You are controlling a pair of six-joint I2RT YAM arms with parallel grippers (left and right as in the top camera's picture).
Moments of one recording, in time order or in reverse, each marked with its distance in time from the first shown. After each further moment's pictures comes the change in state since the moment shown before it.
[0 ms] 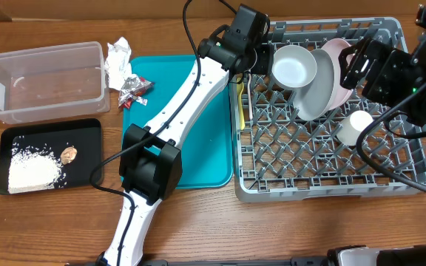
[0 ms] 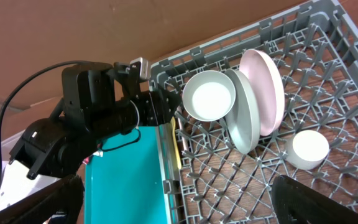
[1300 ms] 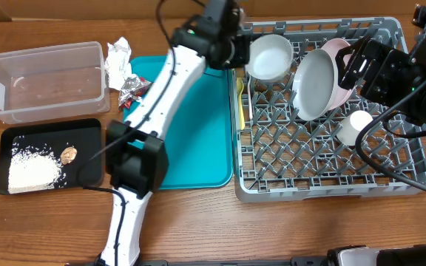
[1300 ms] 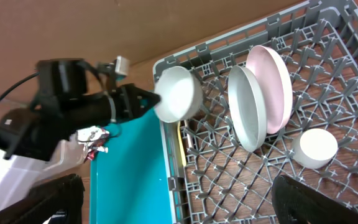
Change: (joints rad) left arm 0.129 -0.006 0.023 -0.103 0.224 -0.054; right arm 0.000 0.003 0.000 -0.001 -0.025 0.000
